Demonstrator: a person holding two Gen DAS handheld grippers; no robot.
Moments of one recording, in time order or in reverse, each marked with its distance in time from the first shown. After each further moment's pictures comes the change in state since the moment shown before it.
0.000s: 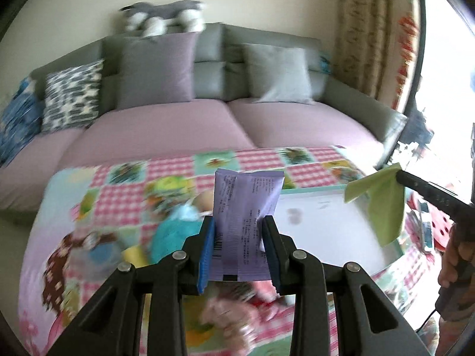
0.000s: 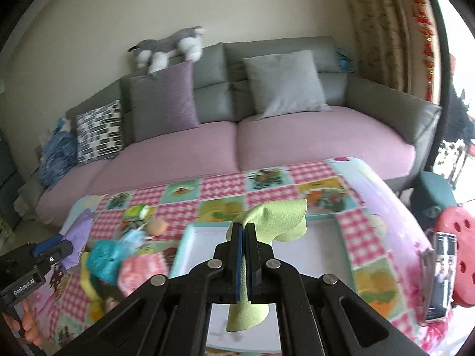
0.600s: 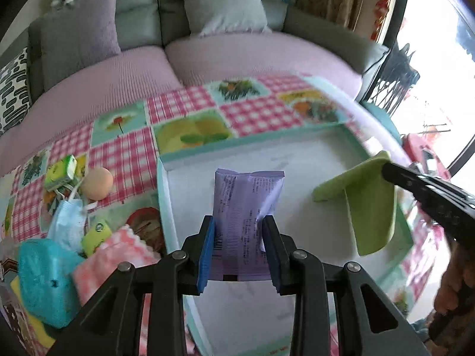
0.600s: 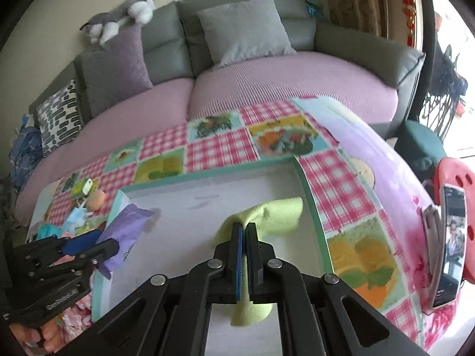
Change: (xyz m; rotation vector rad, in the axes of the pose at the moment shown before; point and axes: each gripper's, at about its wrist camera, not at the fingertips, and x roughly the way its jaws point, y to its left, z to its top) left arm 0.162 -0.106 -0.010 0.120 0.313 -0.102; right arm 0.078 -0.092 -0.035 0.110 0.210 -0.111
